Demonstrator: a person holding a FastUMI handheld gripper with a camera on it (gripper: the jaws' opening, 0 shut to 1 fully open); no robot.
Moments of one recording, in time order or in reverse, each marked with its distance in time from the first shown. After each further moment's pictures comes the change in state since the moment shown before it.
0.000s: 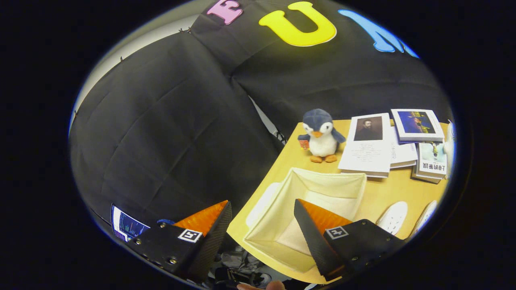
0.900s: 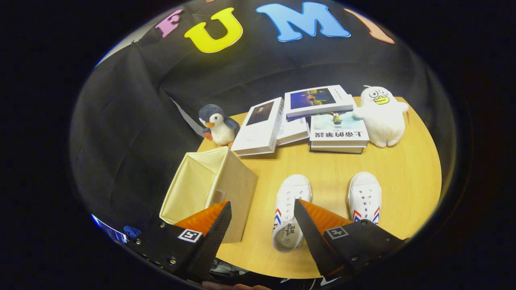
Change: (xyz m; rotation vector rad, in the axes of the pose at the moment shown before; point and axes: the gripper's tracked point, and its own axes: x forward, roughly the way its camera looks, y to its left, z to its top) arm -0.111 -0.202 -0.080 0.143 0.007 -0.422
